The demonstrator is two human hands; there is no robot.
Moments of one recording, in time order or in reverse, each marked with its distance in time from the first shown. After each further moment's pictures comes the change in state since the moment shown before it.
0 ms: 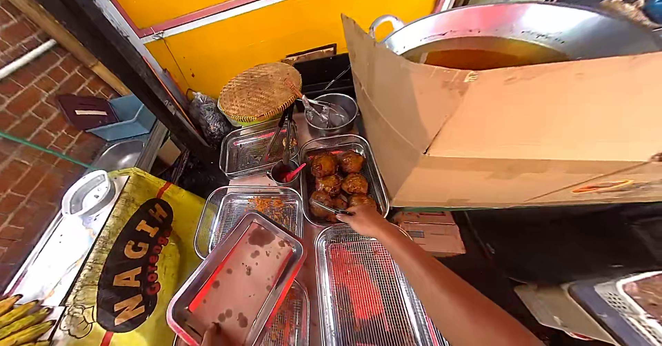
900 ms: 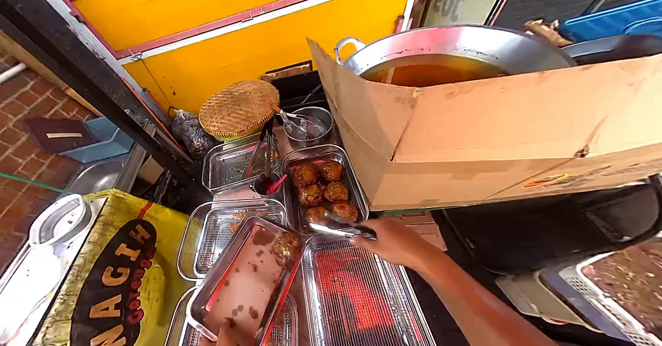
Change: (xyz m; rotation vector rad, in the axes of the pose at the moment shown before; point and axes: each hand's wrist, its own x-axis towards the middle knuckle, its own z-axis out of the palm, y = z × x) left_hand 0.006 -0.020 0.077 -0.055 0.049 -0.059; right_hand -0.106 0.017 -0.061 -0.223 0.027 -0.052
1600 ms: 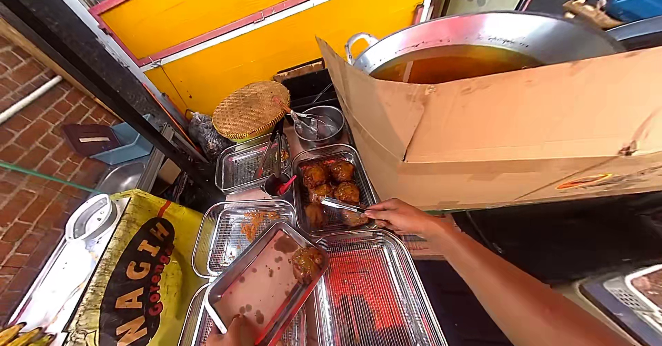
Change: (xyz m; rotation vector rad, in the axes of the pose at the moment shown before) left_hand 0.013 0.011 -0.012 0.125 -0.104 -0.028; right_hand 0.080 0.059 -0.007 0.621 -0.112 -0.142
